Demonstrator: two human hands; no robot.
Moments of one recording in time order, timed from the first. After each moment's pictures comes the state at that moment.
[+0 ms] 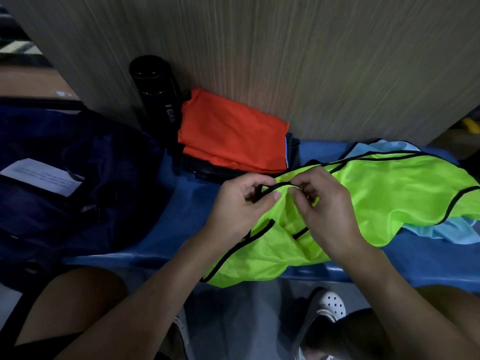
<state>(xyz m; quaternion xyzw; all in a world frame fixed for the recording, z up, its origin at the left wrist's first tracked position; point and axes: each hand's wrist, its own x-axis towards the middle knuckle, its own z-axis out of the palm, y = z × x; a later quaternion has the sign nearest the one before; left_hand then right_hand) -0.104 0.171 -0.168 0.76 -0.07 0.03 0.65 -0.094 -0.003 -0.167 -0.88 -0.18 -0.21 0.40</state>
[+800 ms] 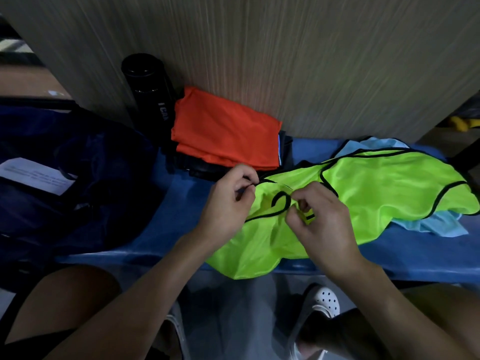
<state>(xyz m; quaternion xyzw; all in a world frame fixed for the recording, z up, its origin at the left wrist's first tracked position) -0.101 0.176 -0.174 0.79 -0.08 0.06 0.60 -0.124 -0.007 -0.168 -0.89 -0.20 -0.24 0.33</state>
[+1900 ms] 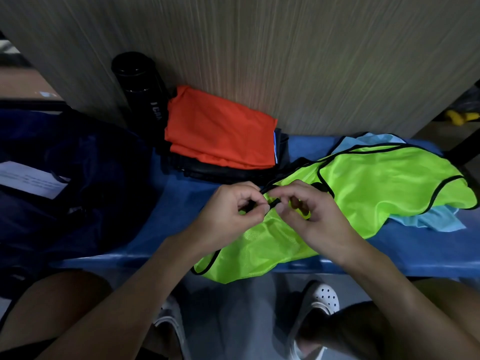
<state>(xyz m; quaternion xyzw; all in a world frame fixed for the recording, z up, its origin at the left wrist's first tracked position) -0.105 0.178 -0.174 0.78 -0.19 -0.02 0.59 -0.116 -0.011 -0.161 -0.82 -0.21 -0.02 0.53</state>
